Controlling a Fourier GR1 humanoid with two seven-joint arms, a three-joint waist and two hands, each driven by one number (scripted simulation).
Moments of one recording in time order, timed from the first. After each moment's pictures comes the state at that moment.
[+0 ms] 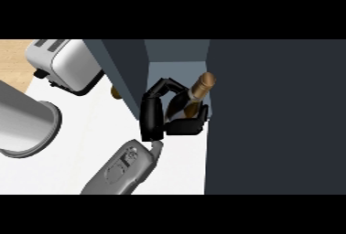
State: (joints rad) left arm -0.53 0.00 -0.52 -1.22 0.30 0.80 -0.34; right arm -0.04 -0.13 -0.04 -2.40 -0.30 0.19 0.56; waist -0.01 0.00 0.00
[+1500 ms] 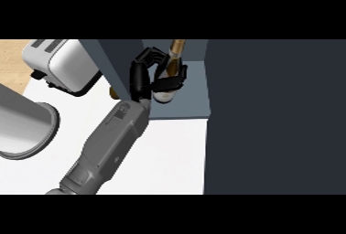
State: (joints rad) left arm -0.85 0.01 -0.23 -0.69 0.43 0.59 -0.49; right arm -0.06 -0.13 -0.05 -2.40 -0.31 0.18 0.57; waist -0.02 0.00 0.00
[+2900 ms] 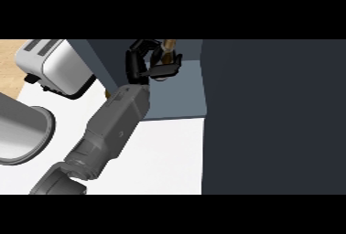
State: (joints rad) left arm -1.09 0.00 -0.02 -0.28 0.56 0.49 -0.72; right arm -0.06 -0.12 -0.02 -2.38 -0.32 0.20 0.55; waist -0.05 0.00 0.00
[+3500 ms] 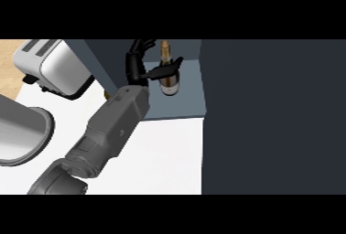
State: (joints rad) left arm -1.12 0.00 0.00 -0.18 0.55 0.50 -0.77; right arm -0.07 -0.13 -0.02 -2.38 -0.32 0.20 0.53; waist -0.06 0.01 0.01
